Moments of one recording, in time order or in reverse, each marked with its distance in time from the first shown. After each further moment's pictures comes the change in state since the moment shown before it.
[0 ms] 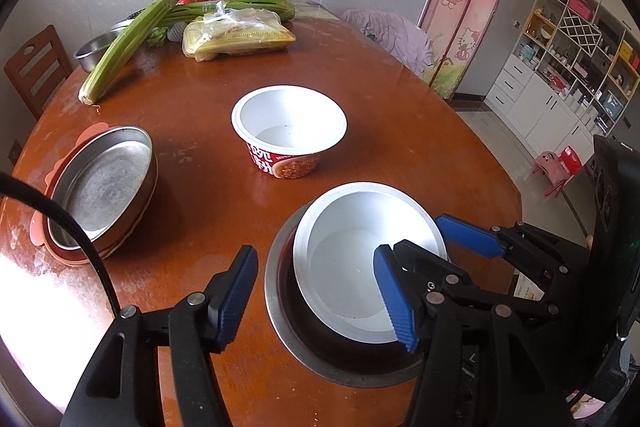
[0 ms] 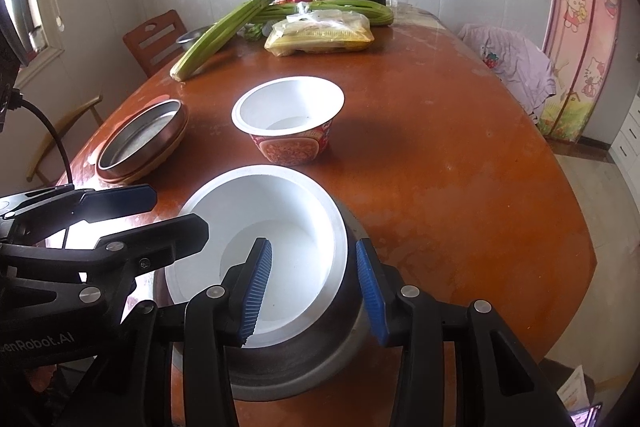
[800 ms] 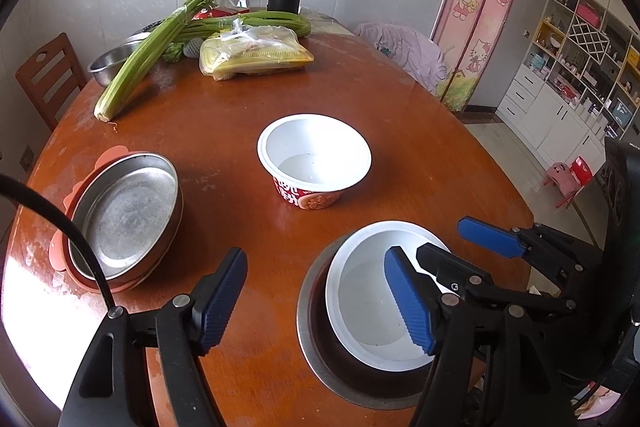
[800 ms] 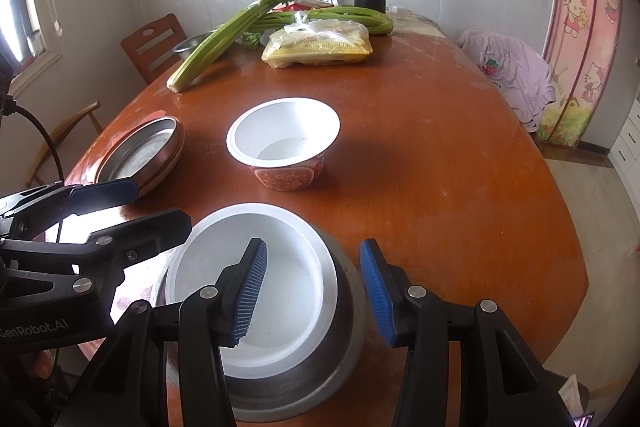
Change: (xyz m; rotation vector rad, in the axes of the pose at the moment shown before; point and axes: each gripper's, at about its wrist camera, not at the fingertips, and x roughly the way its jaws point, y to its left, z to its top) left arm -0.006 0.013 0.022 -0.011 -0.040 0.044; right arm -0.002 -0.004 0.023 -0.007 -0.005 -0.007
